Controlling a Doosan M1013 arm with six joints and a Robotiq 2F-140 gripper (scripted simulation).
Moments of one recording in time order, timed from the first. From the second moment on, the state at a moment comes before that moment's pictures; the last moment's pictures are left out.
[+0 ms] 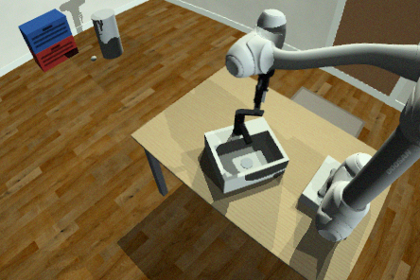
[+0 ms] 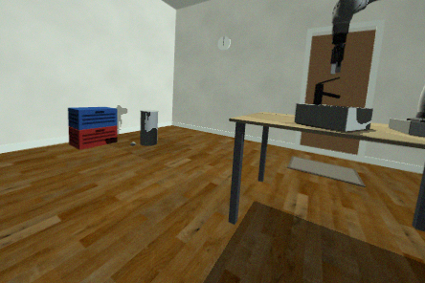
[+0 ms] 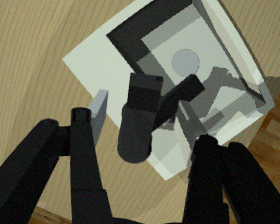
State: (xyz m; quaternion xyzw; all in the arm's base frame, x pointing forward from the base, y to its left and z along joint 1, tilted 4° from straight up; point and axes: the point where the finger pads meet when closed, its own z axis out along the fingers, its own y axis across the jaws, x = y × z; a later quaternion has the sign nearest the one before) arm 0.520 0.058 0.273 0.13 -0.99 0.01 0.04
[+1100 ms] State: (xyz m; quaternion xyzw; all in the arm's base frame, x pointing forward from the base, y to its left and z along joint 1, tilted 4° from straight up) arm 0.520 0.058 0.275 0.13 -0.99 0.01 0.04
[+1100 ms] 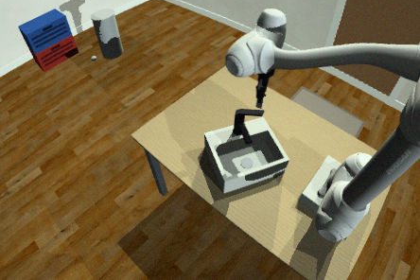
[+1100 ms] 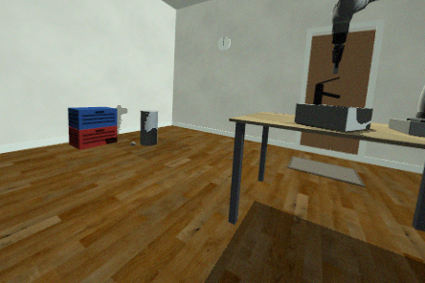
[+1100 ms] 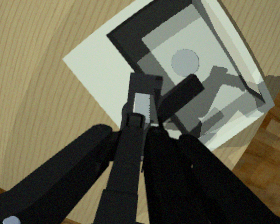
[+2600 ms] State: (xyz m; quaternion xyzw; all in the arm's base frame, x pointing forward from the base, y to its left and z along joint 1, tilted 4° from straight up) arm 0.519 0.060 0.294 0.77 -0.64 0.00 0.04
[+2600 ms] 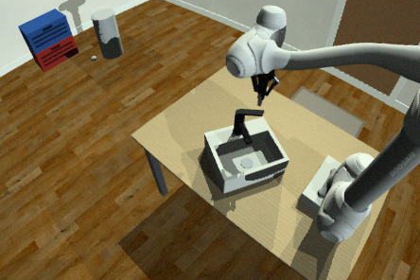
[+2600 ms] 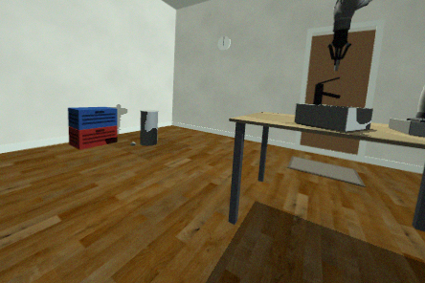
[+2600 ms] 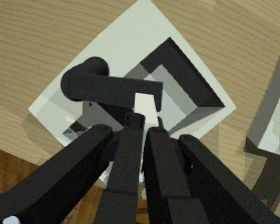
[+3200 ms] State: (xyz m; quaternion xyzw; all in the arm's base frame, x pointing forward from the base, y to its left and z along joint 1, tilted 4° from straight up) arm 0.518 0.060 0.304 0.98 -0.21 -0.02 0.04
